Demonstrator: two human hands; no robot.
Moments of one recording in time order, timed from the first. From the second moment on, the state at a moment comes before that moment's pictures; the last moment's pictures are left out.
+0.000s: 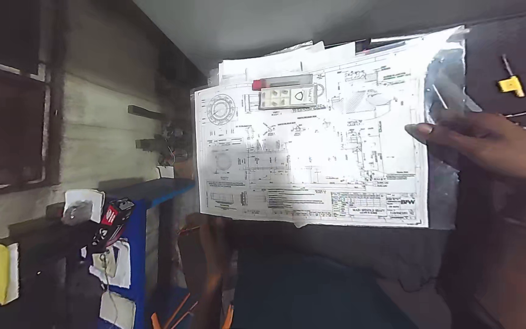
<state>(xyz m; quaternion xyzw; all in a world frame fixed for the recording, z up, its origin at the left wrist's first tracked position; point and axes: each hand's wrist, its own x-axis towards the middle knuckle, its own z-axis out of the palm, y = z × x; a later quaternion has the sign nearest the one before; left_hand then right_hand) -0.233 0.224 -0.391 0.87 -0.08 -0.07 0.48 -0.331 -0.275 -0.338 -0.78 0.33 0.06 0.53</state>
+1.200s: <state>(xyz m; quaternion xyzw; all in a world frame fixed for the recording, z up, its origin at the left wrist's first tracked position) -0.180 0.259 -0.370 0.85 -0.26 -0.34 0.30 -0.328 -0.239 -0.343 -0.75 0.45 -0.07 0.48</state>
